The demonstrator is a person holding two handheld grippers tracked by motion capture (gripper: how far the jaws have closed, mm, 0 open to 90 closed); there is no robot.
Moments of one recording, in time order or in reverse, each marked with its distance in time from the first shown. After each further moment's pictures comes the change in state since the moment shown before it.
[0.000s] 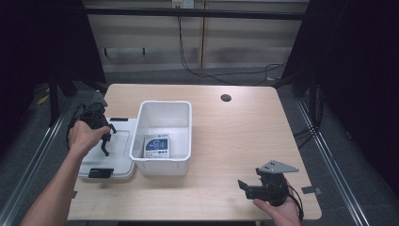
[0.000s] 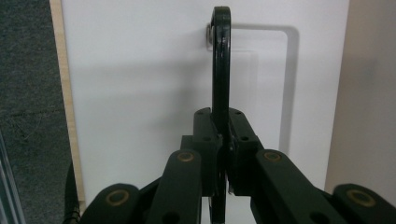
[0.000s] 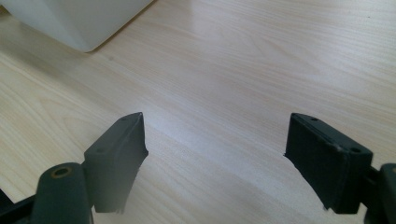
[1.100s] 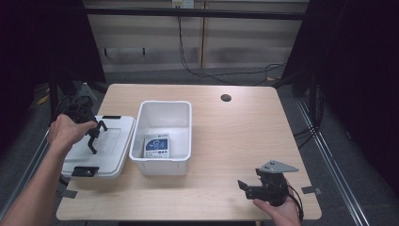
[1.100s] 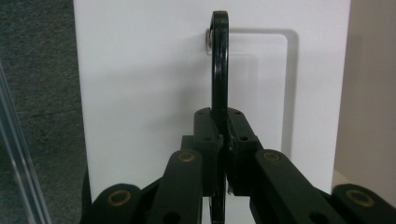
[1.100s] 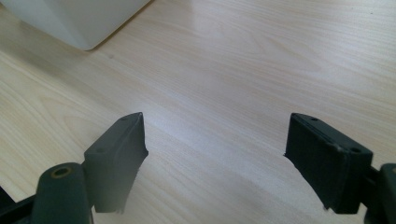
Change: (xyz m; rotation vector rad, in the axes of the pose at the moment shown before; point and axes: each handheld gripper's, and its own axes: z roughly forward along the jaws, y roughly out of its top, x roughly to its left) left arm 0.018 -0.007 -0.040 0.013 0.006 0.045; right arm 0.000 0.000 0.001 0.008 0.003 0.005
